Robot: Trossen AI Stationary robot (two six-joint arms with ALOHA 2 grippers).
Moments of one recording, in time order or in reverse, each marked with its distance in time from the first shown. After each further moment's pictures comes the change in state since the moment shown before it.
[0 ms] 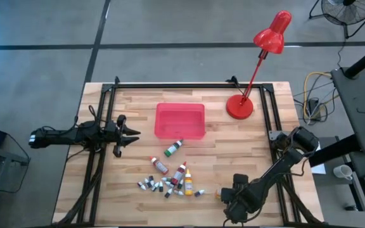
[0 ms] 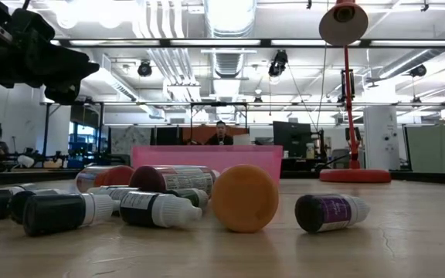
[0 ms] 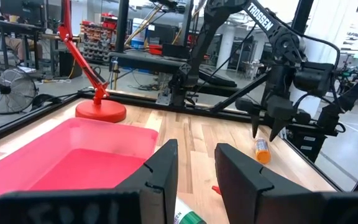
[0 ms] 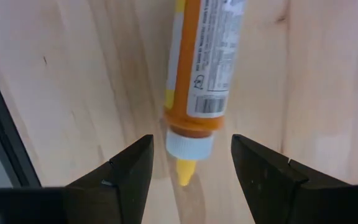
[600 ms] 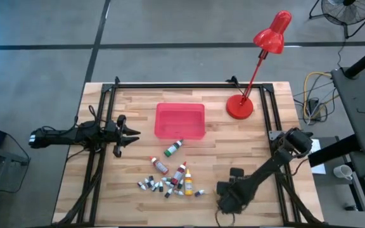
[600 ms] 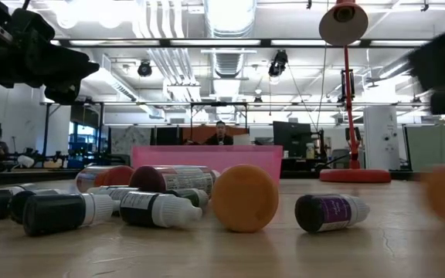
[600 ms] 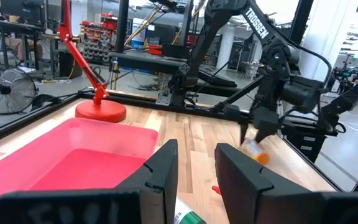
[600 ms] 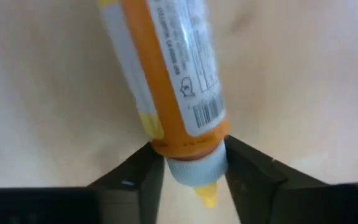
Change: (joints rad) left arm 0.000 0.000 0.000 0.000 0.000 0.000; right arm -0.103 0.050 -0.042 -0.018 0.008 -0.087
